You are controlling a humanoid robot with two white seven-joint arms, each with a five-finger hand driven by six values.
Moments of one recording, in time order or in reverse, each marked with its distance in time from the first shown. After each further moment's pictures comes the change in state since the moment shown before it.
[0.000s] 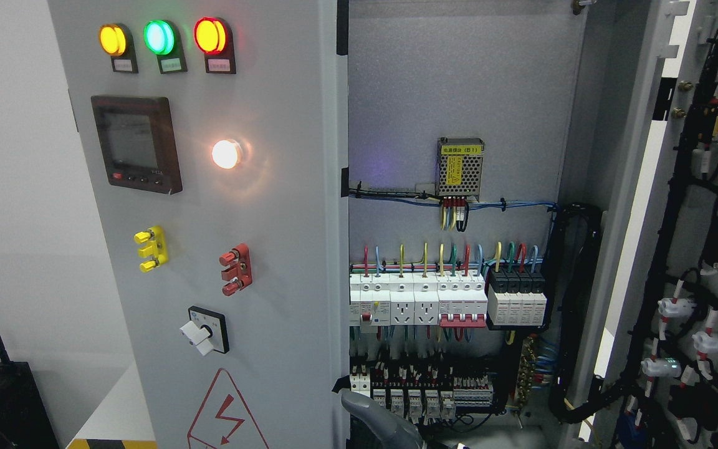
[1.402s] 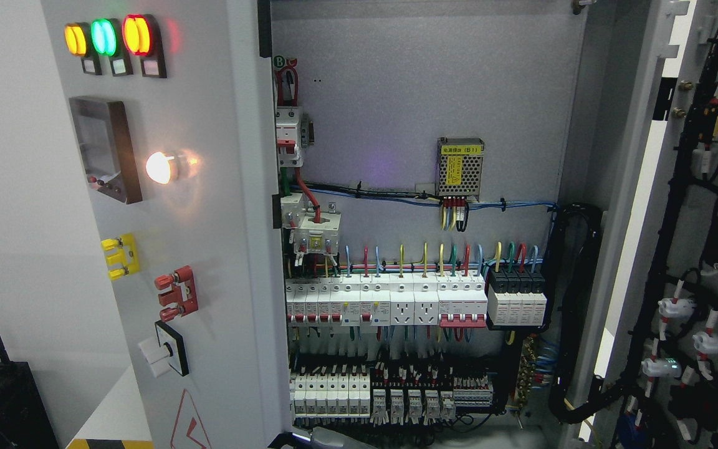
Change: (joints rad) left arm 0.000 0.000 0.000 0.000 0.000 0.000 0.000; right arm 0.025 0.004 0.104 -0.074 -0.085 -0.001 0.074
